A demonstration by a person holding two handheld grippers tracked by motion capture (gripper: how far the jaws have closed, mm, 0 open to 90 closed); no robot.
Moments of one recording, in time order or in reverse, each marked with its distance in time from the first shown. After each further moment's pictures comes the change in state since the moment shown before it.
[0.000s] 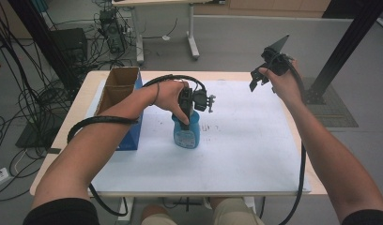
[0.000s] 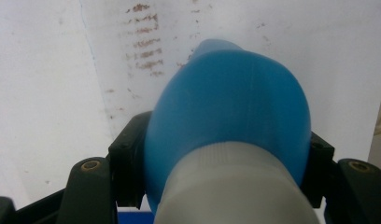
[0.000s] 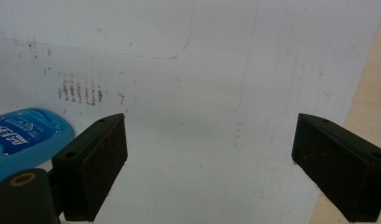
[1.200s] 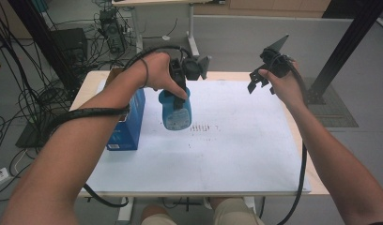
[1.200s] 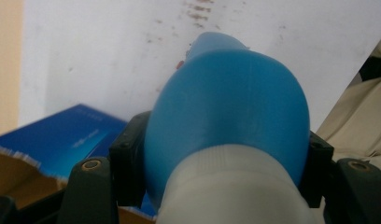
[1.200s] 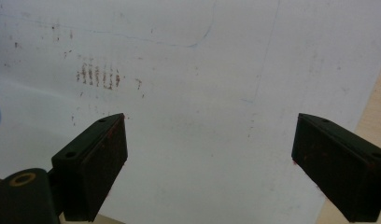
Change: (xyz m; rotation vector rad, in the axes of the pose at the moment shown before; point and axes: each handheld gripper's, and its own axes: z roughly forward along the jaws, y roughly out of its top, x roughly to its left) left arm 0.007 -0.020 -0.109 0.061 0.038 -0.498; right arm 0.007 -0.018 -0.010 -0.010 0.037 -0.051
